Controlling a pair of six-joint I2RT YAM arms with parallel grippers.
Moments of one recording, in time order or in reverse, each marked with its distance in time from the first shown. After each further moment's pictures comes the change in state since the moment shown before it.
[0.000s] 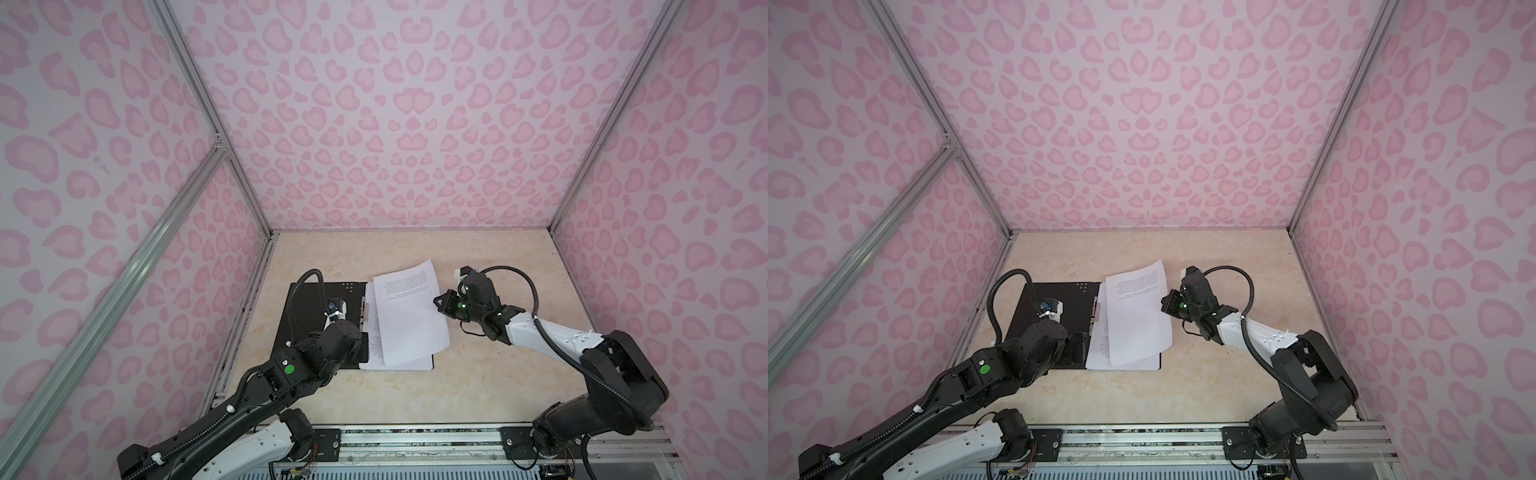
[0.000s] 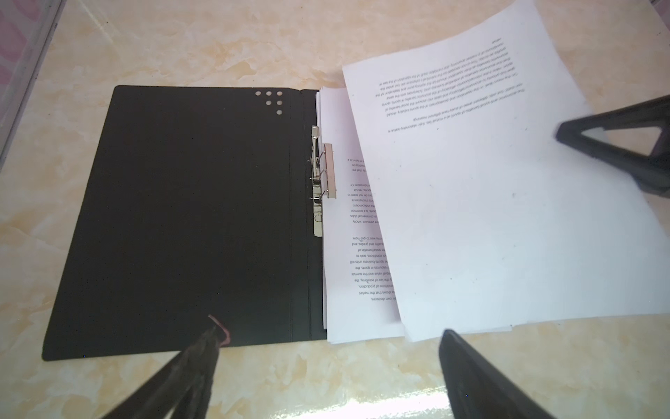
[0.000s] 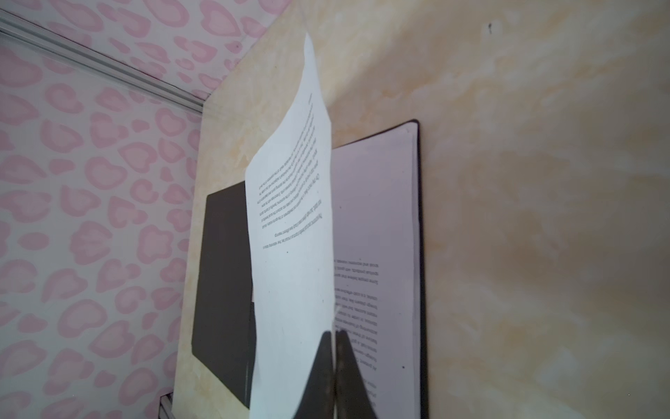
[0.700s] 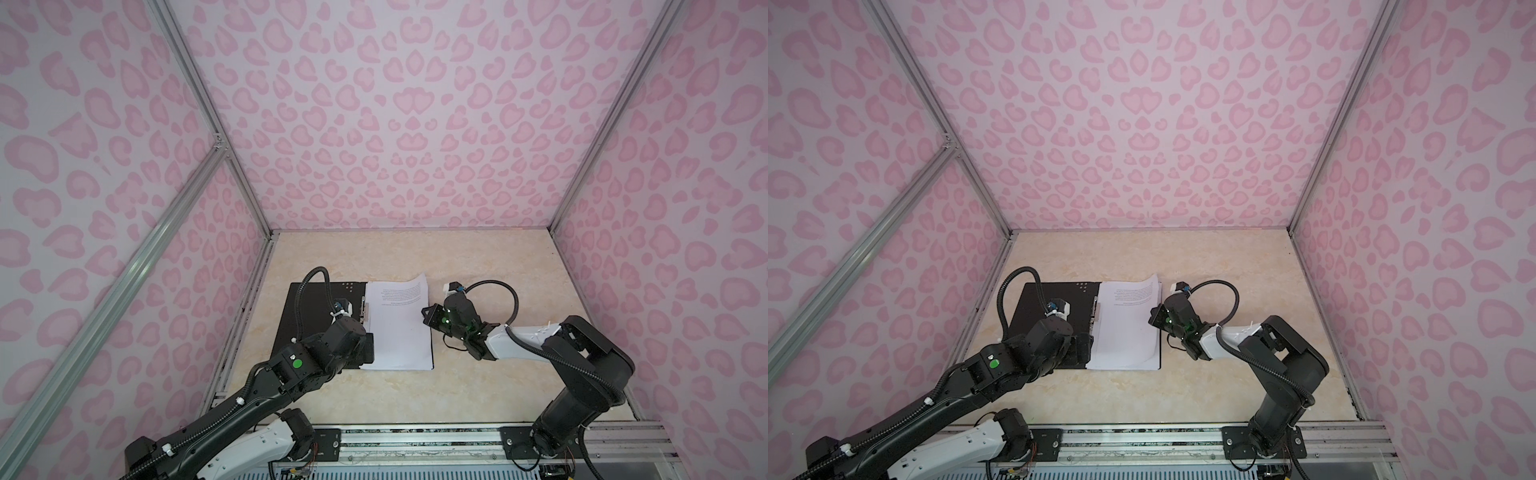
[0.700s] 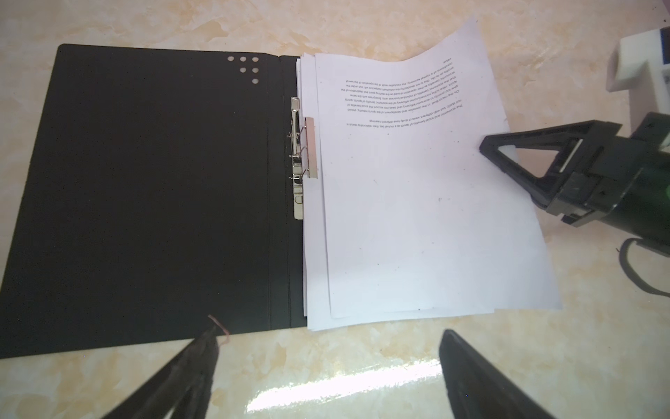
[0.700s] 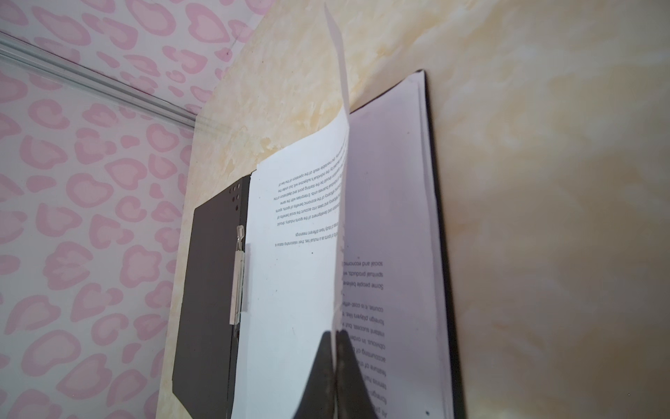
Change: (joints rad) left arm 0.015 0.047 -0.006 0.021 0.087 -0.017; right arm 0.157 0.149 -0.084 0.312 0.186 0.140
